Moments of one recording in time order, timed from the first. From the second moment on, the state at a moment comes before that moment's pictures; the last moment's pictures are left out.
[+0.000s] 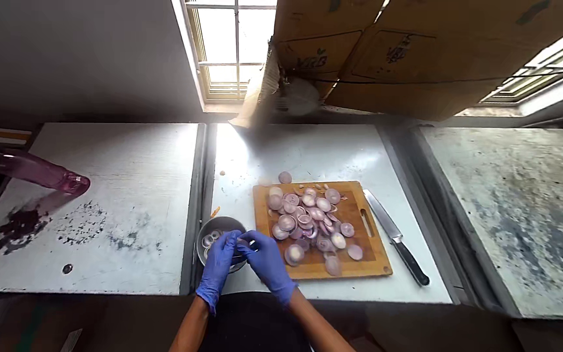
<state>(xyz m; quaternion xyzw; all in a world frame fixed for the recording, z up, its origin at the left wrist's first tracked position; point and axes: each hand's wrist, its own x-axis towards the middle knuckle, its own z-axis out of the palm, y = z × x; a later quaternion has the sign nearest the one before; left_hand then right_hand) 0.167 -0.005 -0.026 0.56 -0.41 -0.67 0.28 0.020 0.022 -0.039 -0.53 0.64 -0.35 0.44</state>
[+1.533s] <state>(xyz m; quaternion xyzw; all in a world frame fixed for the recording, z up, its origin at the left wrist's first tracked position) 0.206 -0.017 -0.102 0.57 -0.64 -0.48 0.18 0.053 -0.009 -0.064 -0.41 0.67 -0.27 0.56</state>
